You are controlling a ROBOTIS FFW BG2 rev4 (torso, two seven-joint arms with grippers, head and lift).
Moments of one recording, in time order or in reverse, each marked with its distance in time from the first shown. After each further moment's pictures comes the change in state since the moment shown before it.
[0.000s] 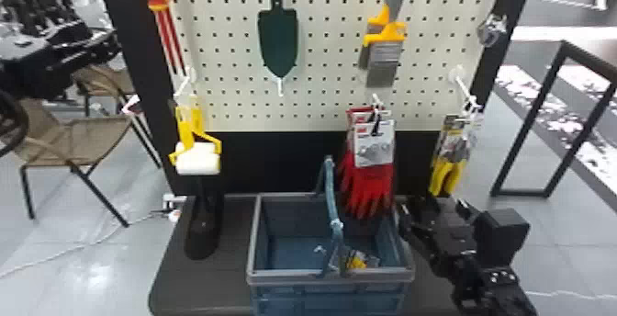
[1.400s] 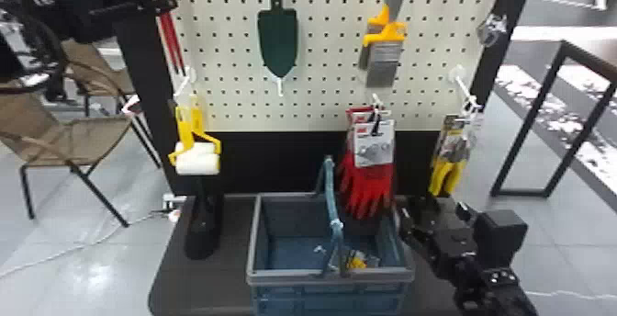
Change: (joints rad) left arm -0.252 0.124 -0.230 0.190 0.146 0.051 -0.114; right arm -0.004 -0.017 0.006 0.011 -0.006 0.012 0.000
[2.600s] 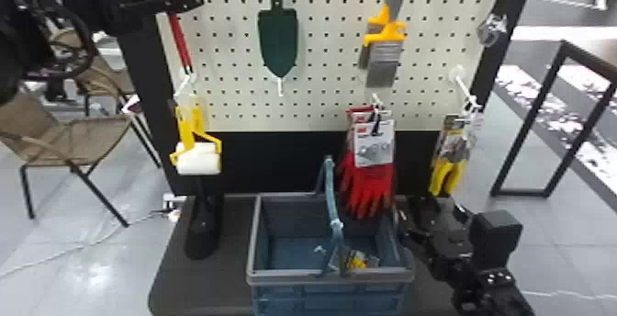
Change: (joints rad) left arm -0.078 0.005 -0.101 0.097 0.030 -0.033 0.004; right arm -0.005 -0.008 0.010 0.010 0.002 0.009 0.000
